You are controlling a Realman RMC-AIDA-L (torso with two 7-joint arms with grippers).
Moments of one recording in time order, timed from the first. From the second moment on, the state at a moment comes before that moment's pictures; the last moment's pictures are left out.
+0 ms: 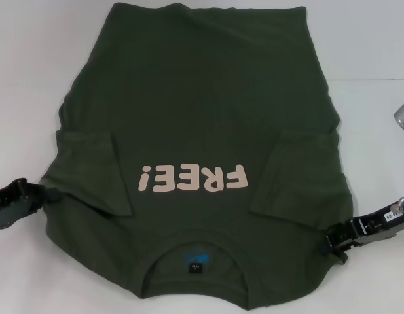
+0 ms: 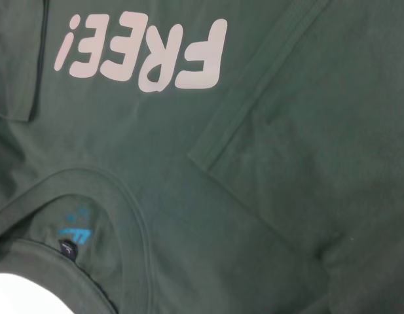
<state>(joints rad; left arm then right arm) -0.46 -2.06 0.35 0.77 2.34 1.45 -2.43 0.75 1.98 -0.76 -0.59 -2.60 -1.51 2.42</state>
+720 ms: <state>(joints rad) -0.46 -2.06 0.35 0.77 2.33 1.46 -2.43 0.76 1.99 -0.78 -0.61 -2.59 -1.51 2.41</state>
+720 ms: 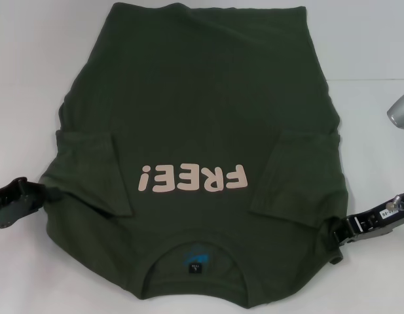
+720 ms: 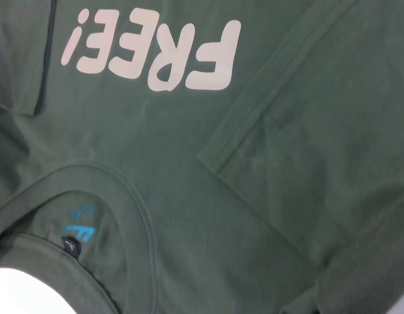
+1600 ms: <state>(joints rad) -0.37 -2.05 0.35 0.89 2.38 1.82 -2.36 0.65 1.95 -0.78 -0.71 -2.54 -1.80 2.33</state>
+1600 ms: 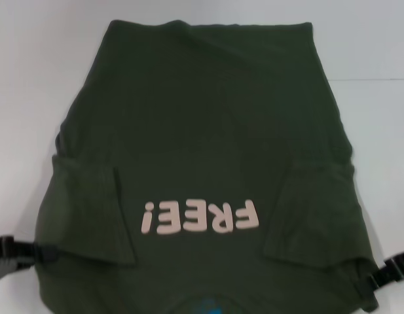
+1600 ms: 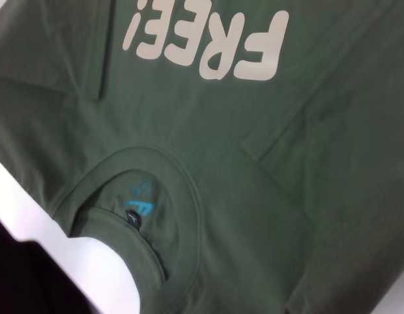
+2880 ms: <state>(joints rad) -0.79 -2.03 0.54 0.61 2.42 1.02 -2.48 0.71 1.99 -0.66 -0.68 -2.30 -1.04 2.32</state>
